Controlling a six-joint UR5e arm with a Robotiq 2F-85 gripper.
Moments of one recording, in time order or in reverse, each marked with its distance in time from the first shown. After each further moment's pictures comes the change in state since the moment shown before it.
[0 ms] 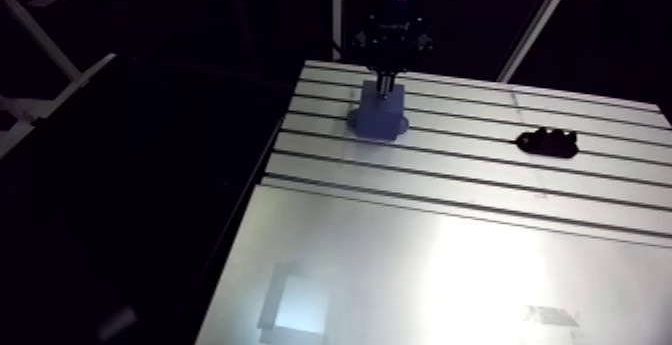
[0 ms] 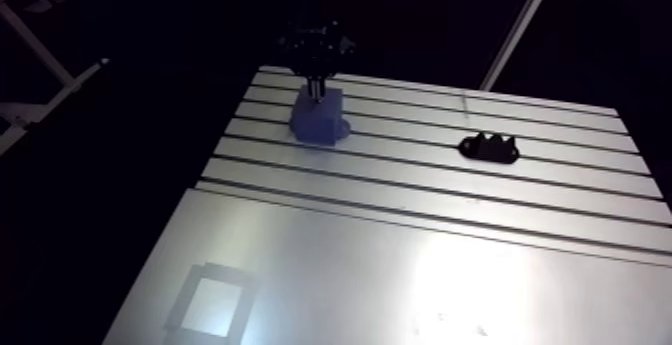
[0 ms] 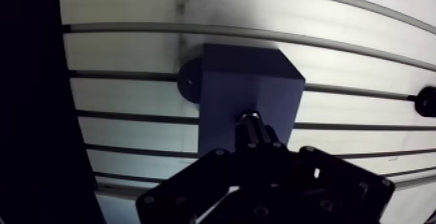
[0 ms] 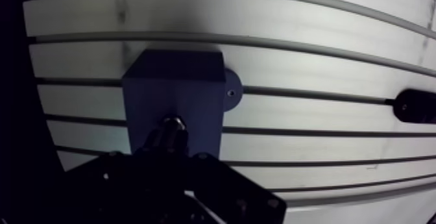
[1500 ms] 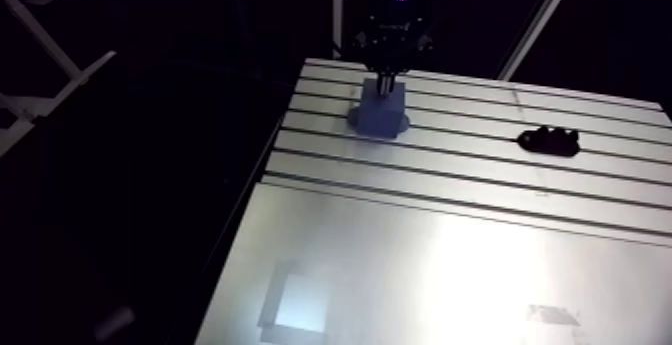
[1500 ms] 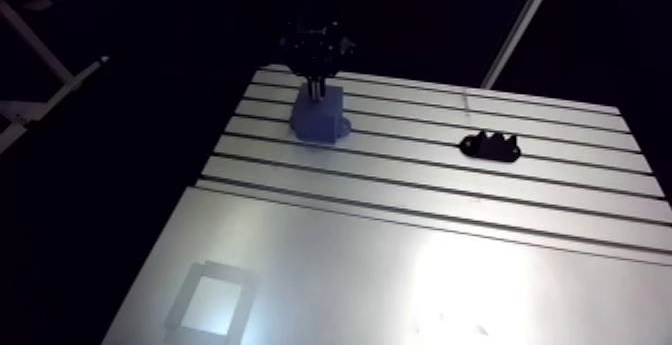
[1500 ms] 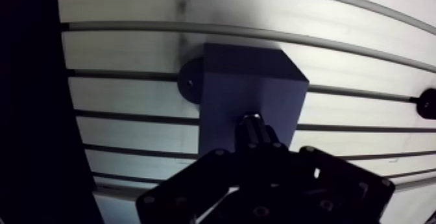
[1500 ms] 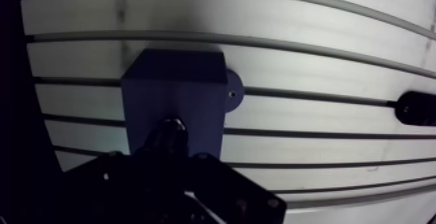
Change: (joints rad) arm 0.002 0.006 0.002 -0.002 -0.001 -0.007
